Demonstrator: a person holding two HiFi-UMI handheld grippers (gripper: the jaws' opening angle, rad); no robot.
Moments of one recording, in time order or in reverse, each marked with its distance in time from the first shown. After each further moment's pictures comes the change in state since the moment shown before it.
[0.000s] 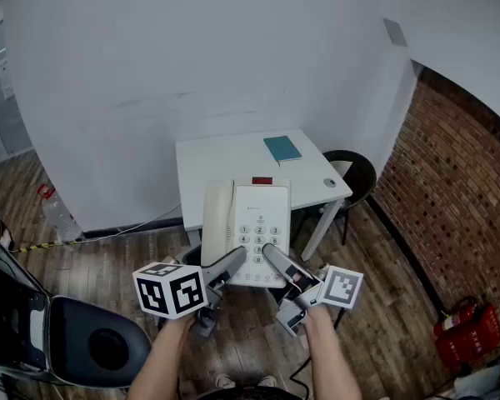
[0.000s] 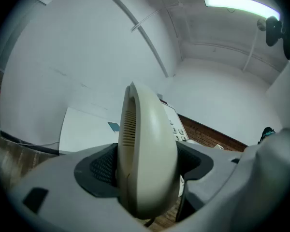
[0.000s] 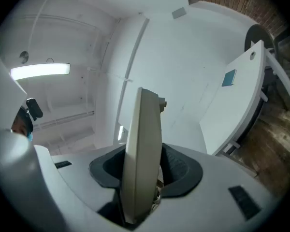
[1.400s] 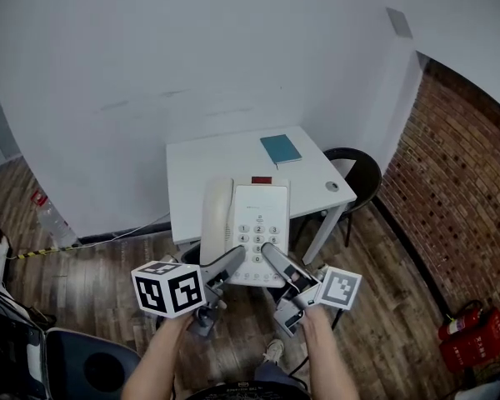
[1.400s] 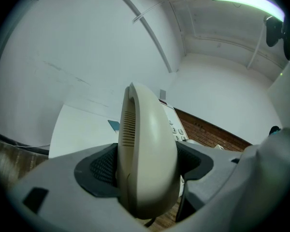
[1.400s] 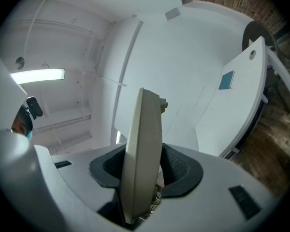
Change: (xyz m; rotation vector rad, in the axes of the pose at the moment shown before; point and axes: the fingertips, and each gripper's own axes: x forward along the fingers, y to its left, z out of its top) left arm 0.090 0.037 0.010 0.006 0.038 0.000; right arm 0.020 -0.077 0.056 0.010 -0.036 -0.004
